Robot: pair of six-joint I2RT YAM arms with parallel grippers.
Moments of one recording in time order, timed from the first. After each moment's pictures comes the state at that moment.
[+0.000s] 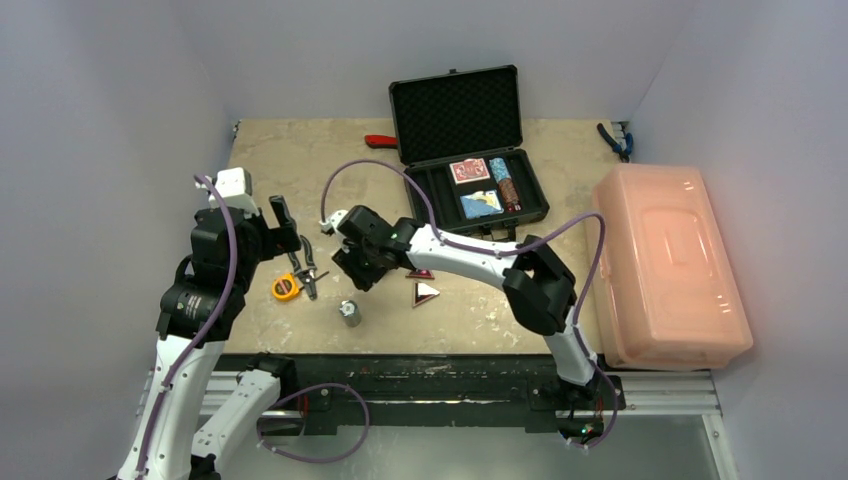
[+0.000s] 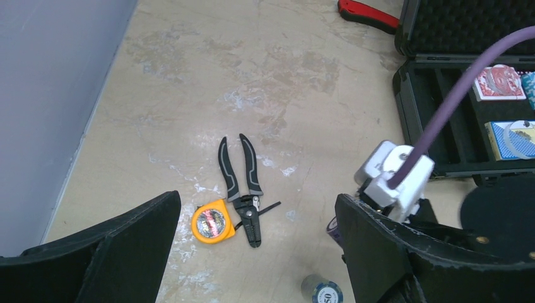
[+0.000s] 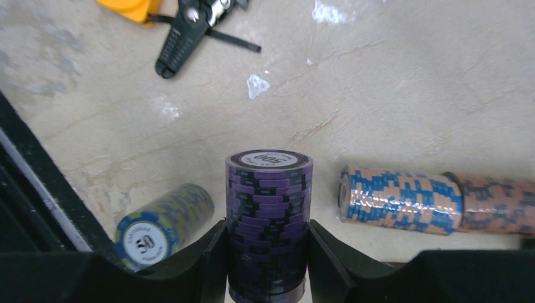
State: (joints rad) left arm -0.21 0.72 1.07 -0.79 -0.29 -0.27; right arm 1.06 2.11 1.72 -0.58 -0.02 0.12
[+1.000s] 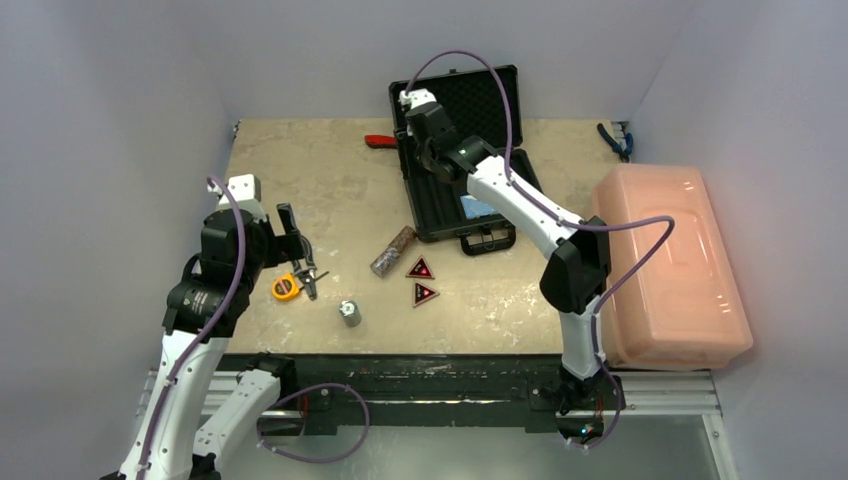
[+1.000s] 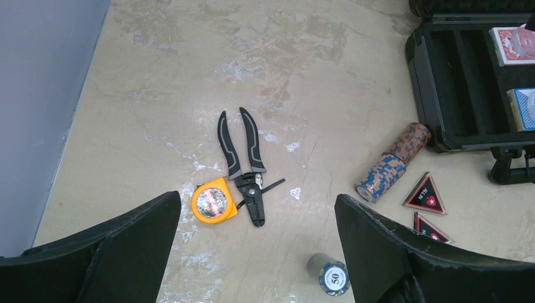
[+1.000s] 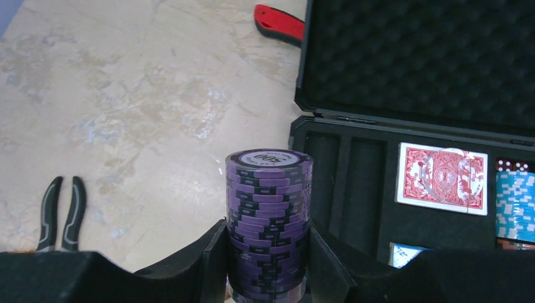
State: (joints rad) left arm -0.21 0.72 1.03 -0.84 -0.27 -0.27; right arm 0.72 1.99 1.99 -0.60 0.23 0.24
